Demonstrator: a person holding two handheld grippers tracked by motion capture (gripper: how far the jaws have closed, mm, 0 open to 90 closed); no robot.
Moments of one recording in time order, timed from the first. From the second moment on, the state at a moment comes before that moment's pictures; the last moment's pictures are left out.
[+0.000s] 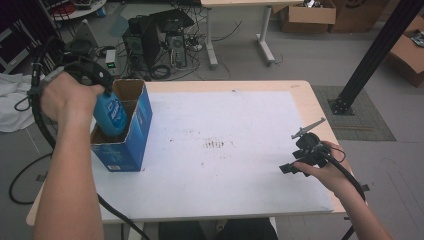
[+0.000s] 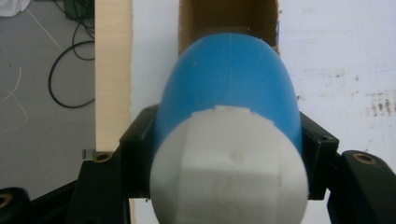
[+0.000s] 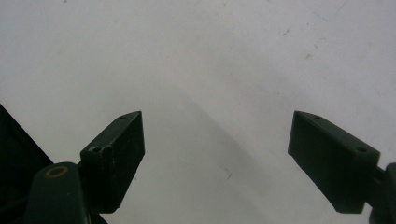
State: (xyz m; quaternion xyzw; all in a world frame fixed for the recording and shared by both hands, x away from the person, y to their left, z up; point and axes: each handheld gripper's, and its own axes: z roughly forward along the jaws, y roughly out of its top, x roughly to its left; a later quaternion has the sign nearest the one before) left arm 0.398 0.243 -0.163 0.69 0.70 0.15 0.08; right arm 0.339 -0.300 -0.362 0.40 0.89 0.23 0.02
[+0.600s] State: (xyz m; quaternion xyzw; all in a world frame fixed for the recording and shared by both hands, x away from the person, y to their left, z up) left arm 0.411 0.247 -0.244 0.70 0.71 0.10 0.05; right arm 0.339 -0.305 -0.370 0.40 0.89 0.23 0.02
